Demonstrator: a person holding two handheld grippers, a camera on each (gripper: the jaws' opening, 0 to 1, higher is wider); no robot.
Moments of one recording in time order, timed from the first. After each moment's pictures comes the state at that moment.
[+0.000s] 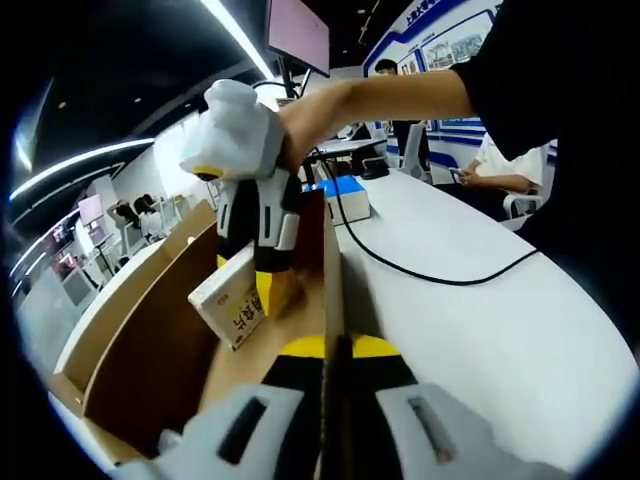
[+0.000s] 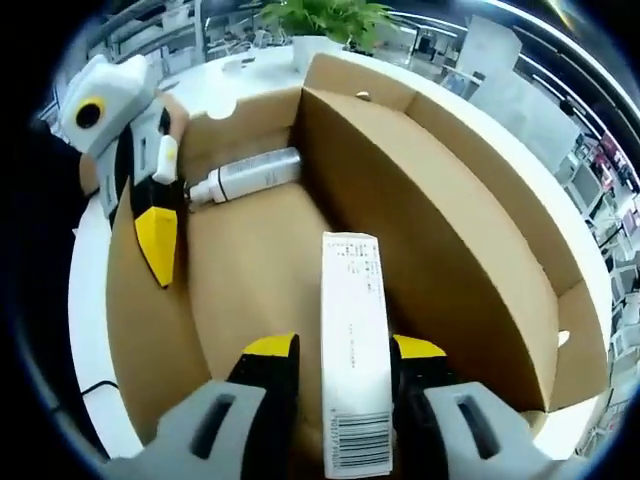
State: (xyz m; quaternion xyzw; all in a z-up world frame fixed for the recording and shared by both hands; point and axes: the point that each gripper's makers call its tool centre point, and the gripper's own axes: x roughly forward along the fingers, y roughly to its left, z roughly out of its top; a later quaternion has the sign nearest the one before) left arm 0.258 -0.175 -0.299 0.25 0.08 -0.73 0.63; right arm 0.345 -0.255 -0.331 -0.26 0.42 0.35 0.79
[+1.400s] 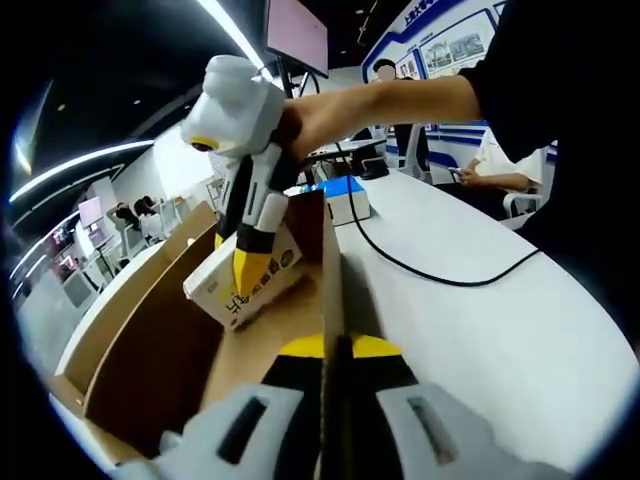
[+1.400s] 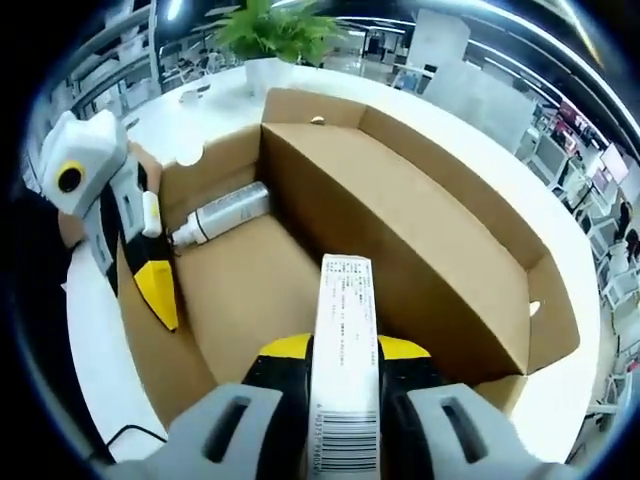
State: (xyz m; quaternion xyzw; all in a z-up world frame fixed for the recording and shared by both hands) left arm 0.258 -0.174 -0.299 0.25 0.08 -0.73 0.63; right arm 0.348 -0.256 -0.299 -0.21 0.41 0.27 0.85
